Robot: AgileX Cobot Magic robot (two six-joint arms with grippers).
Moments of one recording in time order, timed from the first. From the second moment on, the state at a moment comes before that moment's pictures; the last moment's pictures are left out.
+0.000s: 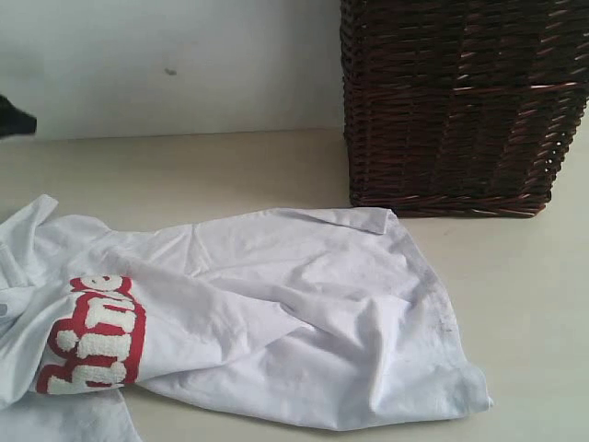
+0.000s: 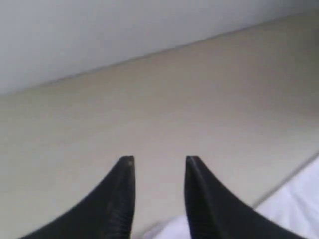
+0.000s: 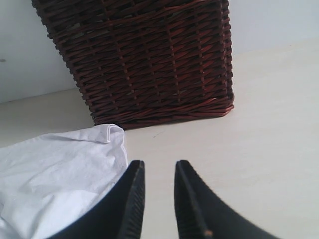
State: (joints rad) left arm 0.22 1.86 -1.32 -1.09 0.60 1.35; right arm -0.04 0.06 0.00 0.45 0.30 -0.23
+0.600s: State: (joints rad) left arm 0.22 1.62 -1.21 -0.88 1.04 1.15; right arm -0.04 0.06 0.00 0.57 0.30 -0.23
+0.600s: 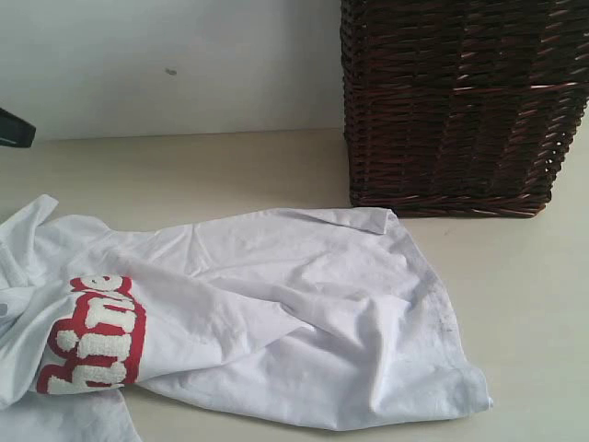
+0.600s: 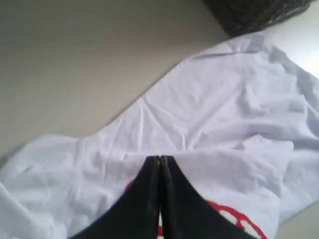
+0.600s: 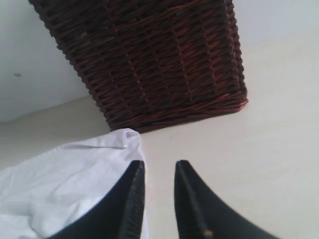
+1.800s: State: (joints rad) left arm 0.22 1.66 -1.20 -0.82 1.22 1.04; right arm -0.04 0.20 -0.22 0.79 0.02 -0.73
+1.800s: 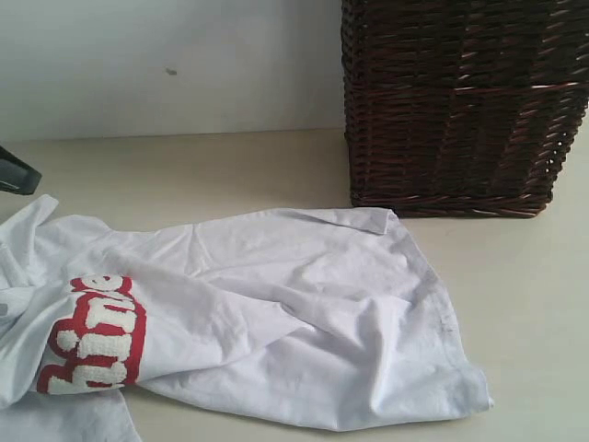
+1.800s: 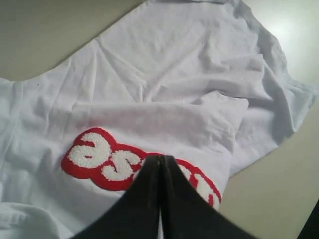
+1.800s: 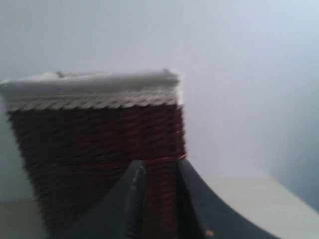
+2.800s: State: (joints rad) left arm 0.13 1.82 -1.07 -0.80 0.99 1.02; right arm -0.04 1.27 -0.86 0.44 0.94 -0.82
